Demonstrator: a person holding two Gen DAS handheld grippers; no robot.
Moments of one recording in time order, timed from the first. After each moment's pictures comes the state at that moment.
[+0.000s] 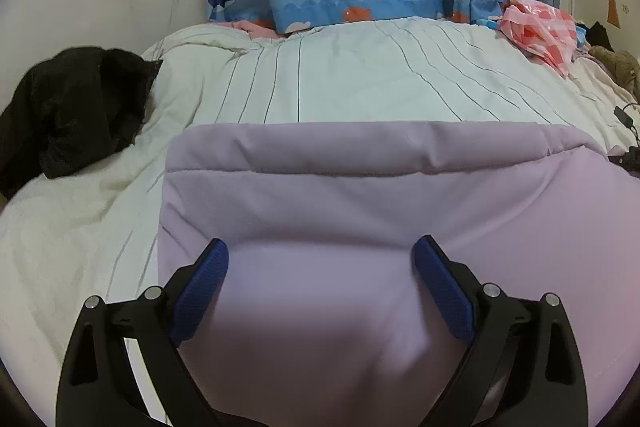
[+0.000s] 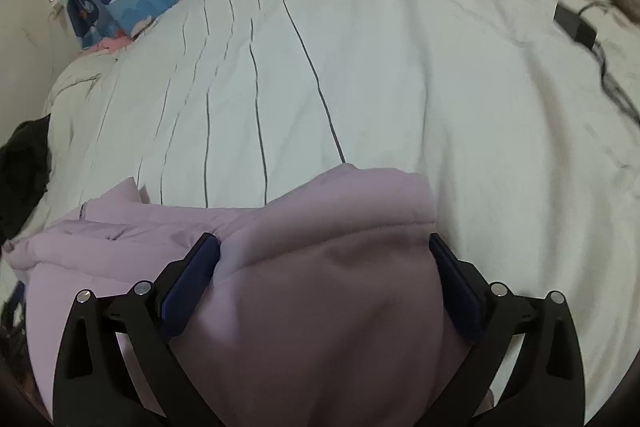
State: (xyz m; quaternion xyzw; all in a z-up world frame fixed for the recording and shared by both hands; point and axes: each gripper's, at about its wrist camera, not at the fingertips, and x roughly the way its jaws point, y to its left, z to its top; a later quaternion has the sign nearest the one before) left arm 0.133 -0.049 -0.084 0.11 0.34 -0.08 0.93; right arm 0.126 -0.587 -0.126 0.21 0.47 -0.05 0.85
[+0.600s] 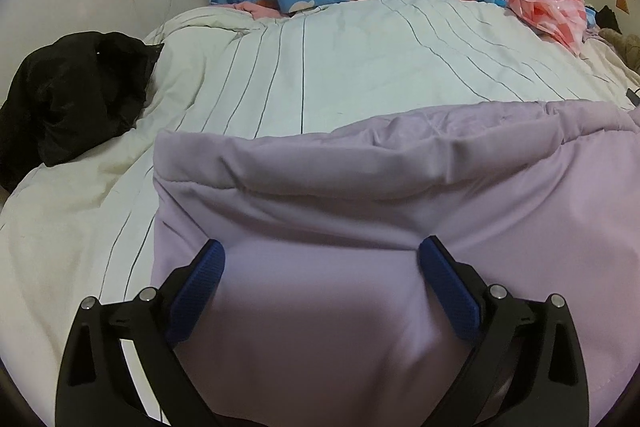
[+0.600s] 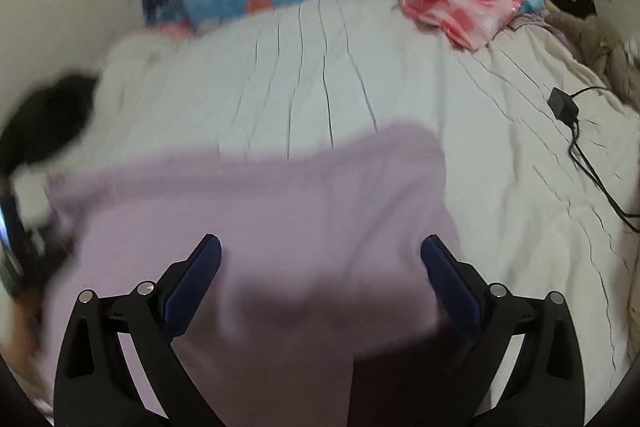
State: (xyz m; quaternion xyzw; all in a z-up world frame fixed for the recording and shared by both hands) left arm 0.147 -0.070 -0.104 0.13 0.37 -0.06 0.92; right arm 0.043 -0.529 -0.067 0.08 0.43 -0.01 0.90
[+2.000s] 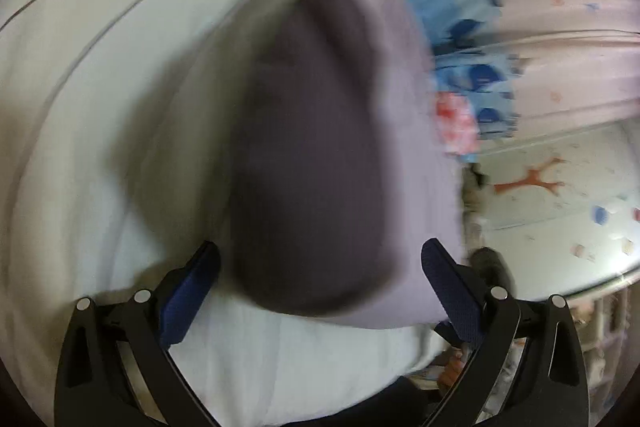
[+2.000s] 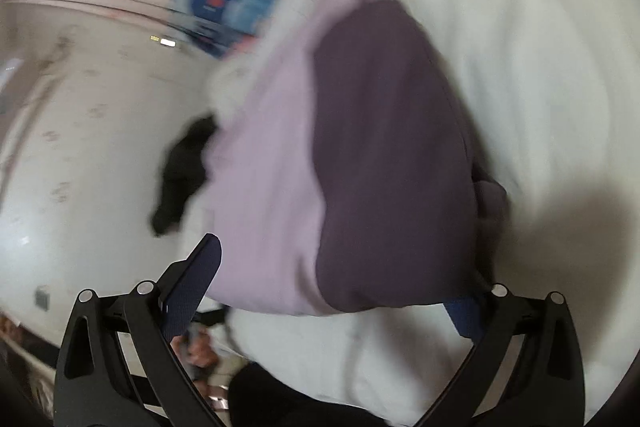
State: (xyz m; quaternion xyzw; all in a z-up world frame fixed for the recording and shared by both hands) left arm -0.037 0.098 -0.126 -0.41 0.48 -0.26 0.73; right arm -0.125 -0.636 -0.085 0.46 0.41 0.20 0.77
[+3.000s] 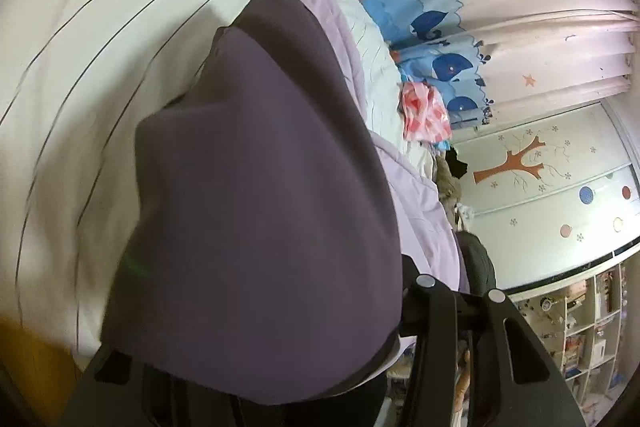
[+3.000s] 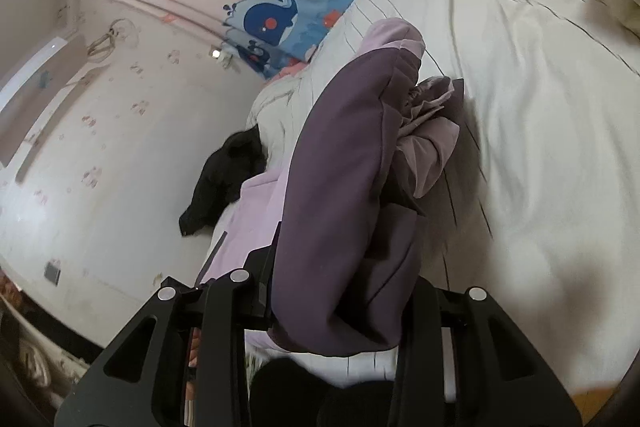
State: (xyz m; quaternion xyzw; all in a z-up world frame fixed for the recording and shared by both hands) left arm -0.104 0.102 -0.055 -0.38 0.48 -0.26 0.74; right arm -0.208 -0.640 -0.024 0.43 0.36 0.21 0.80
